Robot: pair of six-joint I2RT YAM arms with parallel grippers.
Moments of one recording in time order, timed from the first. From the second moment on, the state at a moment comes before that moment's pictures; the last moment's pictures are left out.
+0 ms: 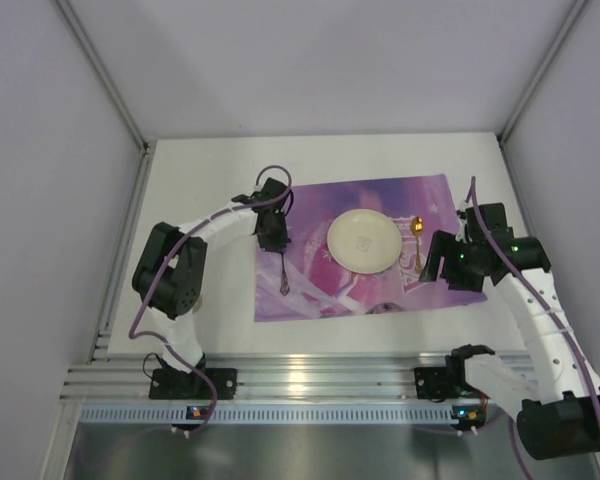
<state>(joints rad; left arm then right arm) -0.49 1.86 1.27 -0.57 -0.04 -0.61 0.12 0.97 0.99 -1.14 -0.13 0.37</state>
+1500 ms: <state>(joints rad) -0.02 1.57 0.95 -0.88 -0.33 -0.62 0.16 0.81 0.96 -1.23 -0.16 0.39</state>
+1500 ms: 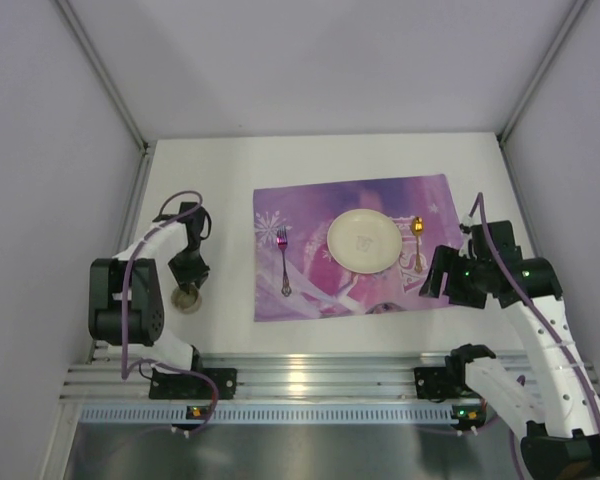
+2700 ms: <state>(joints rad) -0.39 1.33 1.01 -0.37 0.18 -1.69 0.59 1.18 1.35 -0.97 -0.23 0.46</state>
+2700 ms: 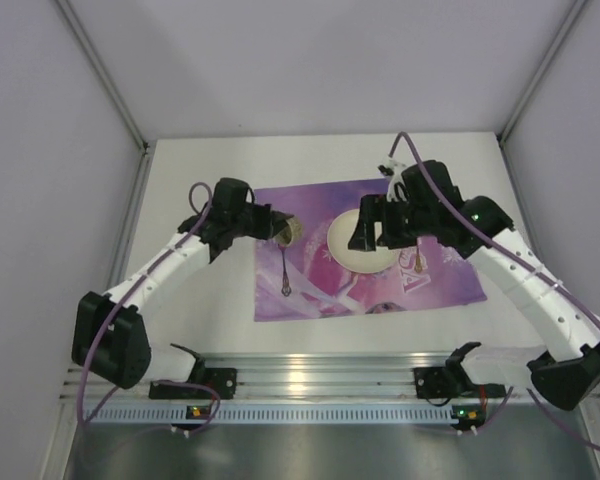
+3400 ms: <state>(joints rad) -0.54 1.57 1.24 -0.26 0.19 -1.97 0.84 1.61 1.57 -0.83 0.30 0.48</state>
